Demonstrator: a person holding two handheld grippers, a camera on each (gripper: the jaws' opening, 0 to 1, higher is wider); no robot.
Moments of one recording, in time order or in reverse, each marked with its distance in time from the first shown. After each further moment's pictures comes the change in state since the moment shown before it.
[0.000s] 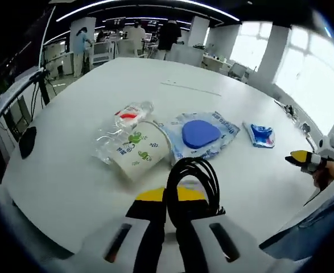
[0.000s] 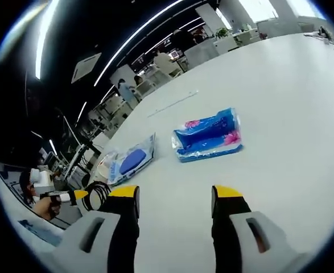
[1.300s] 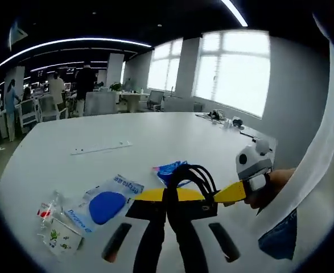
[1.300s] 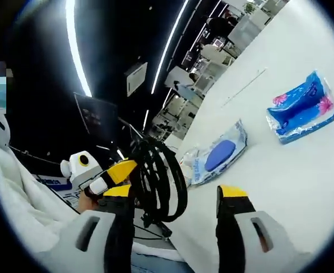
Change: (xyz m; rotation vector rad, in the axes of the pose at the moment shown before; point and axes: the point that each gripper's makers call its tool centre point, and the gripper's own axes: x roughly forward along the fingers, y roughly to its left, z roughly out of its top) left arm -0.029 -0.170 0.087 0.272 -0.272 -0.513; right arm 0.000 0.142 -0.011 0.176 0.030 0.616
